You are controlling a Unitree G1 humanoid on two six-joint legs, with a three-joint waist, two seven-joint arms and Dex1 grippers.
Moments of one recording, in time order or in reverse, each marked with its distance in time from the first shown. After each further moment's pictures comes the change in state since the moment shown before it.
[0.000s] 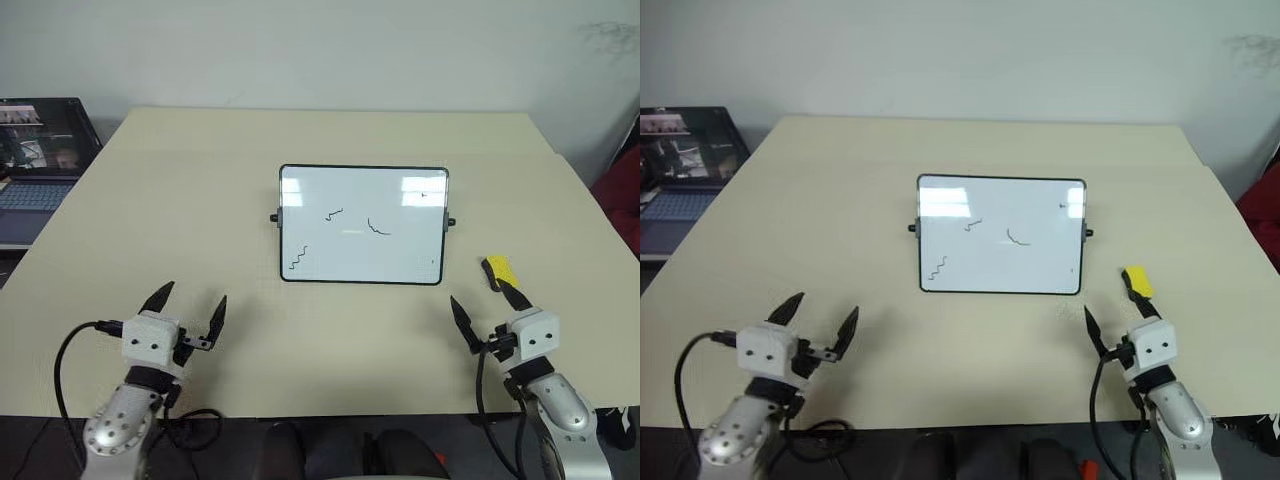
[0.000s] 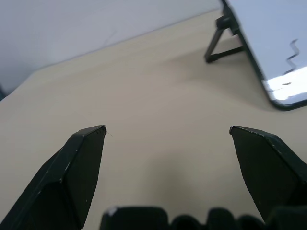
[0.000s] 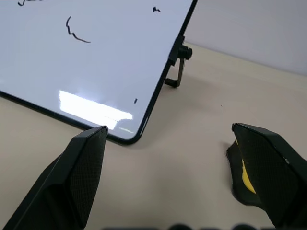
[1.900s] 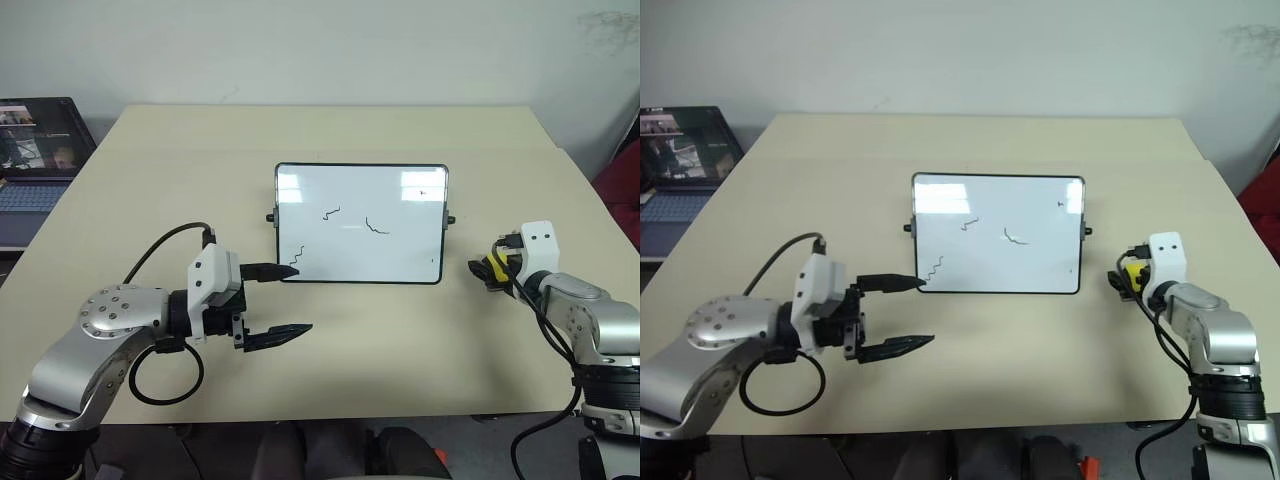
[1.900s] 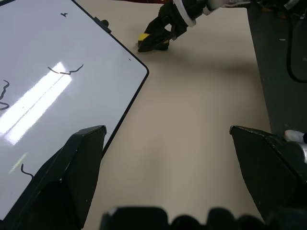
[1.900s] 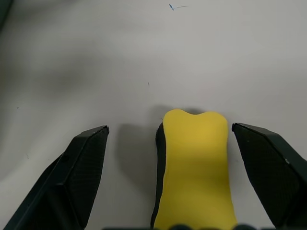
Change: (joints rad) left arm -0.419 0.422 -0.200 -0.224 -0.410 0.575 -0.621; right arm -0.621 -0.282 -0.066 0.224 0.224 1.093 -0.052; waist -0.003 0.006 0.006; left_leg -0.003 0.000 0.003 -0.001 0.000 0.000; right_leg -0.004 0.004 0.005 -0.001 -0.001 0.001
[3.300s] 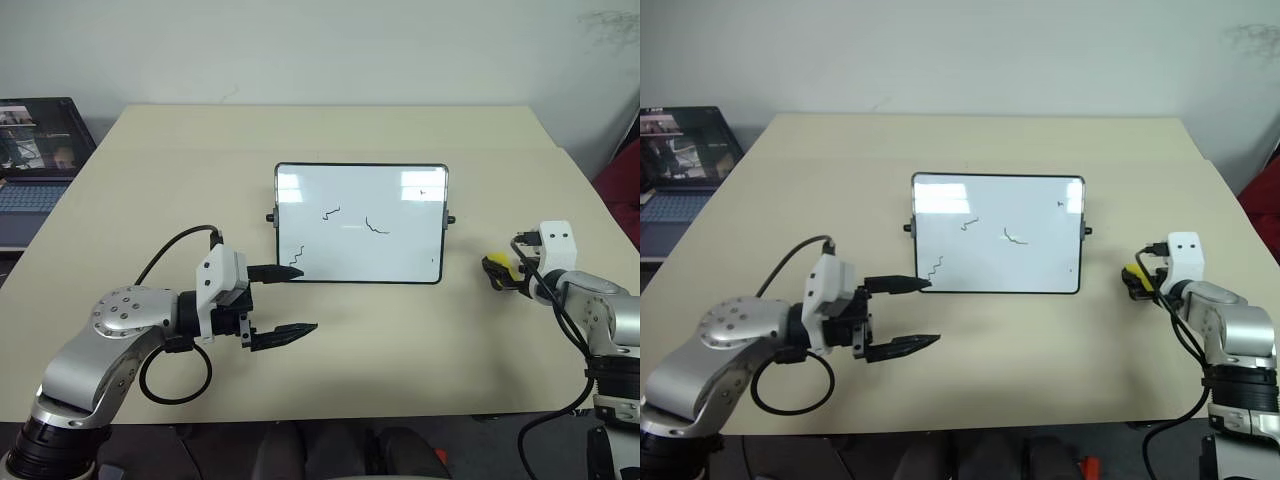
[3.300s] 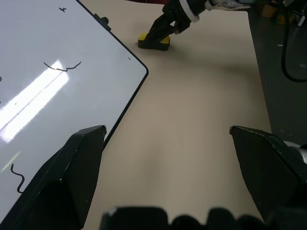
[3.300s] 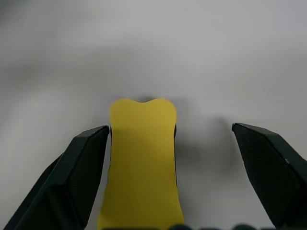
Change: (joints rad) left arm -0.017 -0.042 -0.019 0.008 0.026 0.030 0.000; right arm -0.031 -0.037 -0.055 0.094 0.007 0.034 0.044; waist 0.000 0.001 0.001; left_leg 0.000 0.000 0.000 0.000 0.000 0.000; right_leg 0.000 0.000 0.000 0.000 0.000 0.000
